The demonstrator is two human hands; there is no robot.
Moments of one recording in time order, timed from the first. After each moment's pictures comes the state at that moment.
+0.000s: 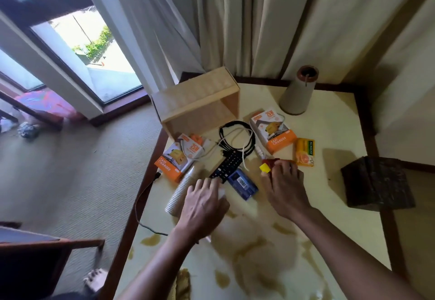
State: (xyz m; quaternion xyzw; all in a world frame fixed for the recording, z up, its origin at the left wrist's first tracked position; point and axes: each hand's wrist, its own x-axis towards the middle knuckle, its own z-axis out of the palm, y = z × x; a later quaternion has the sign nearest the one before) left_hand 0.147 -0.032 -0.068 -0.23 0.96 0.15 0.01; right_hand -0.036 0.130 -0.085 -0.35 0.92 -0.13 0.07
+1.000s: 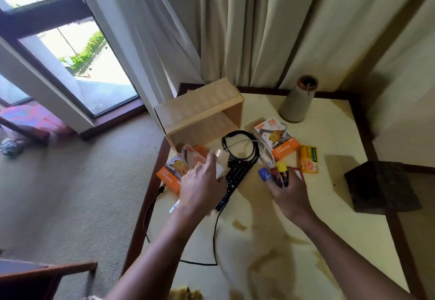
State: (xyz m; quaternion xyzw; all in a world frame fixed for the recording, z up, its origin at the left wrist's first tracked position) left_hand 0.110 -0.091 -0.023 -0.29 0.94 0.19 -0.03; right_hand -0.011 0.102 -0.054 -0.11 0.84 -0.49 0.21
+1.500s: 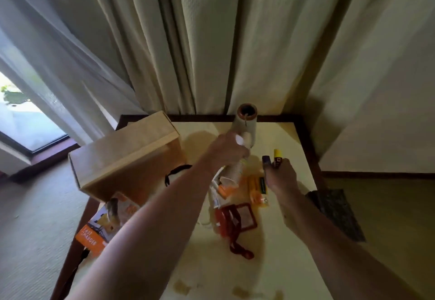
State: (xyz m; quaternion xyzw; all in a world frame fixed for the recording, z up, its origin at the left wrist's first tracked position) left_hand -0.187 -0.045 -0.029 -0.21 0.87 0.44 0.07; right_hand -0.204 0.126 -0.059 0.10 0.89 -0.43 0.14
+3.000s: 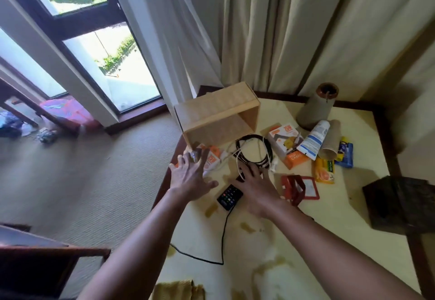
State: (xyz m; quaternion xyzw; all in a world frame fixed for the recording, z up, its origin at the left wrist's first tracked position) left_hand 0.122 -0.155 -0.065 -0.35 0.93 0.06 0.11; right_hand -0.004 0.023 -0.069 -0.55 0.81 0.08 0.18
